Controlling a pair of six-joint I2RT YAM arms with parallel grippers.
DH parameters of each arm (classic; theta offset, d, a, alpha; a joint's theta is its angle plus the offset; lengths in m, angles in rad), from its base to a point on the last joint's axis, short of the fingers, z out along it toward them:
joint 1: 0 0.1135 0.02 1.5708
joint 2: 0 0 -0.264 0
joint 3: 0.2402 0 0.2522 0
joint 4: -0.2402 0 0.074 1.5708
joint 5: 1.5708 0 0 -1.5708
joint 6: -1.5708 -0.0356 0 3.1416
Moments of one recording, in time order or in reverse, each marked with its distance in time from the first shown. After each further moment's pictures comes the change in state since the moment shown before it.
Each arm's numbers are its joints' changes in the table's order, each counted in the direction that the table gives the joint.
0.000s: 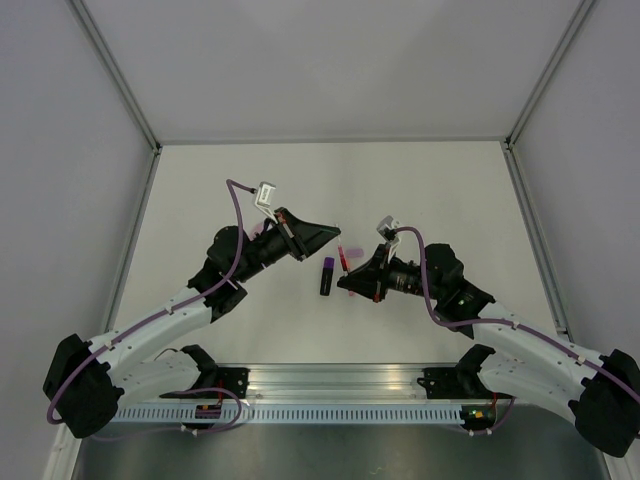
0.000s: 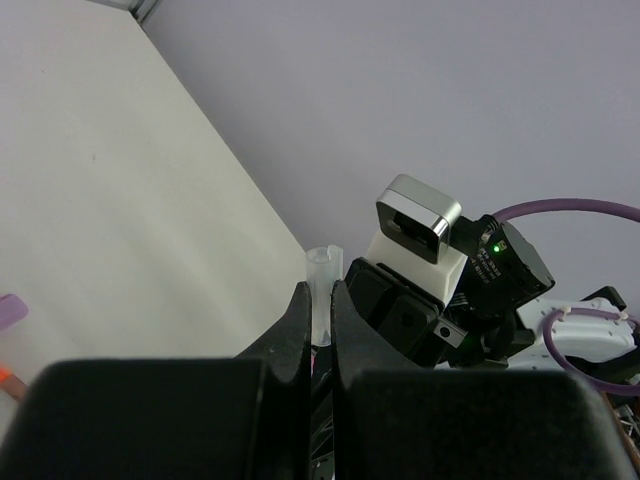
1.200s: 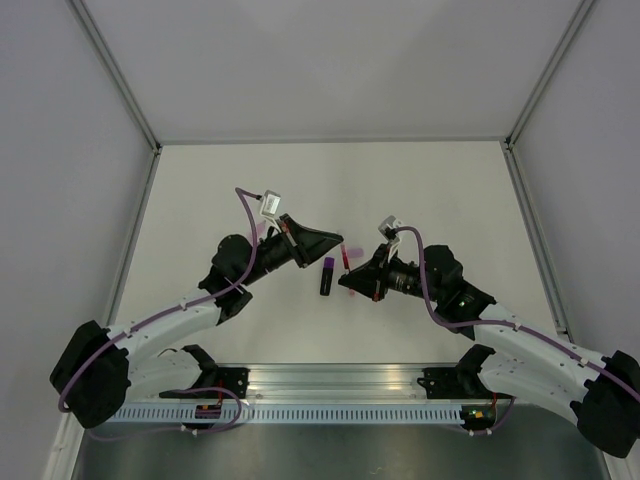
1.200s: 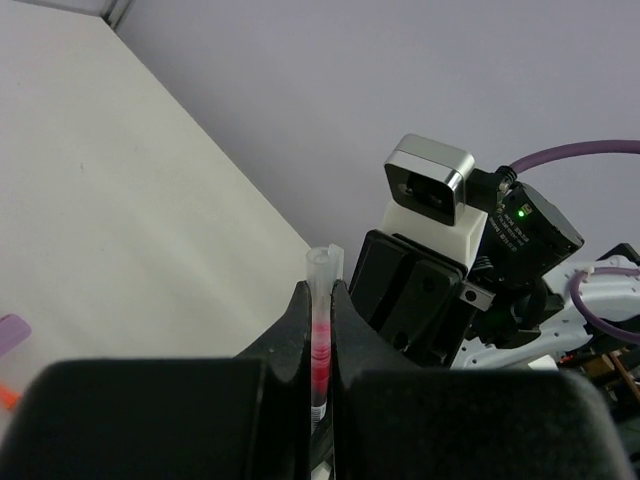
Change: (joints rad) left arm 0.003 -0.064 -0.105 0.223 0.069 -0.043; right arm 0.013 0.015 0.003 -0.040 0.090 -0.011
